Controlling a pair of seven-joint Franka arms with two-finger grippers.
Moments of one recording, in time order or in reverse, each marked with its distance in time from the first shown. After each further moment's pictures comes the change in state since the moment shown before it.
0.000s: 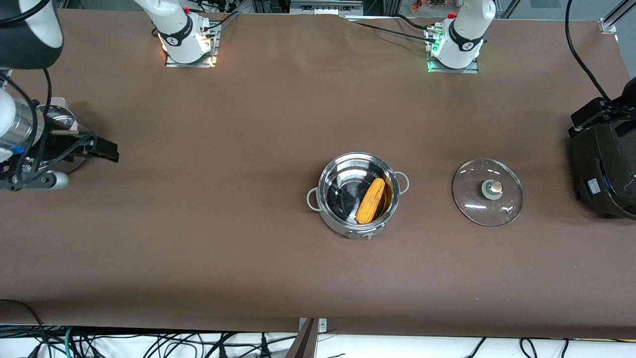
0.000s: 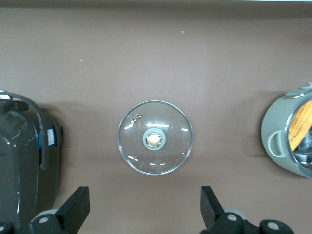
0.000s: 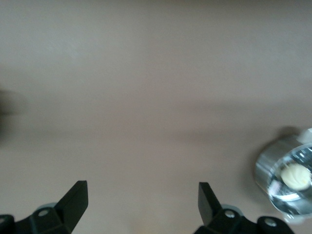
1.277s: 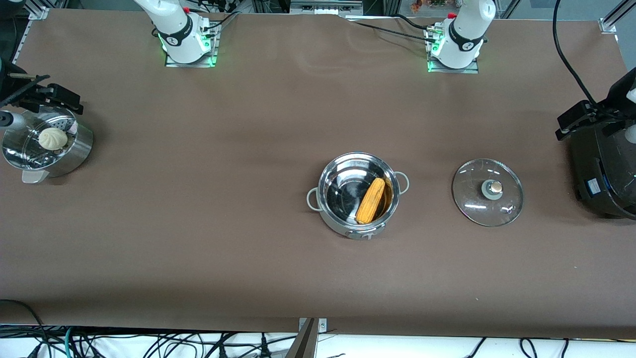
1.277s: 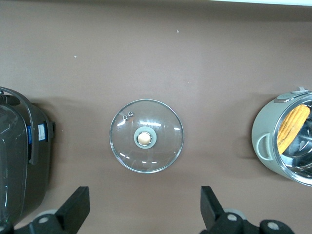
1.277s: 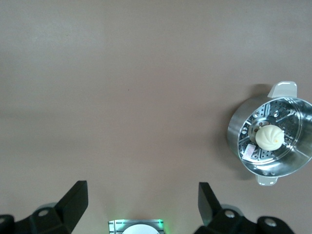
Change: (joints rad) left arm -0.112 0.032 0.078 0.053 0.000 -0.038 -0.079; right arm -0.002 -0.332 -0.222 -0.437 0.076 0.105 -0.188
